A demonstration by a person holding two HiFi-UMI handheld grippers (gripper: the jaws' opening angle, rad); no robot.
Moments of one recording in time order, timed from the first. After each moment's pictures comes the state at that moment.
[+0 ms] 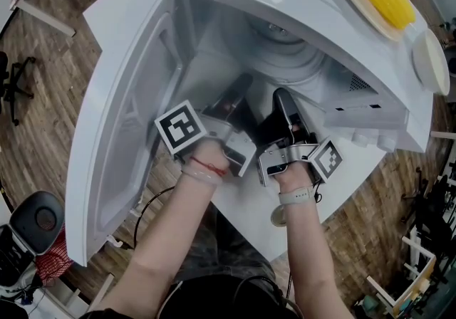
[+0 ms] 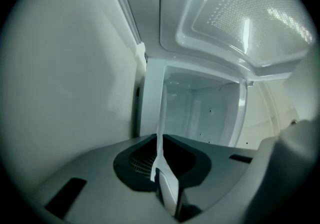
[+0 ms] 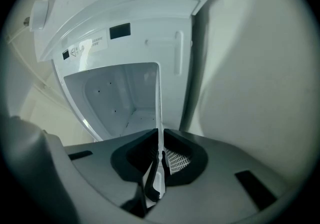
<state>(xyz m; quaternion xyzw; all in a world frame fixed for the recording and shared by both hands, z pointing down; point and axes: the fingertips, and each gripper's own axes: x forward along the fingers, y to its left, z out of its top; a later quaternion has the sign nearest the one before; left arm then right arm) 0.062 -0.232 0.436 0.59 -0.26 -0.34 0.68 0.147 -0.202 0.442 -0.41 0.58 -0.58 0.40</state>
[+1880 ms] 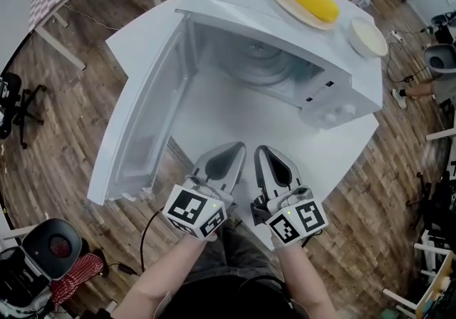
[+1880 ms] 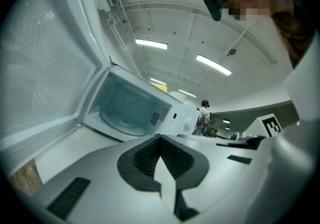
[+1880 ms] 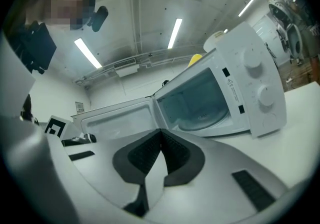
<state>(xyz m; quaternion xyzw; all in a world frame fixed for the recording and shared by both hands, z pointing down) 0.059 -0.057 0.352 0.90 -0.36 -0.06 0.23 0.097 -0.044 0.342 -0.50 0.84 -0.20 0.06</state>
